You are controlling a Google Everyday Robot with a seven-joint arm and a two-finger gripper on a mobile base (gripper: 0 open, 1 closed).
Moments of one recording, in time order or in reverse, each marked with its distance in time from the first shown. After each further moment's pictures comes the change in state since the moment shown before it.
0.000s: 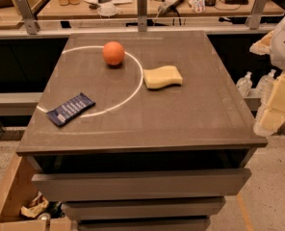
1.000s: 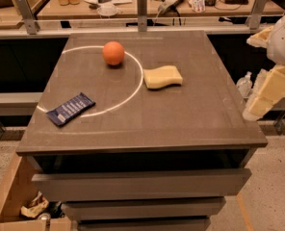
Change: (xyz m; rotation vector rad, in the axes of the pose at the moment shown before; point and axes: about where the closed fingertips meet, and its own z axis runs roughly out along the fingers) arm -0.001 -0.040 0.020 0.065 -0.137 0.022
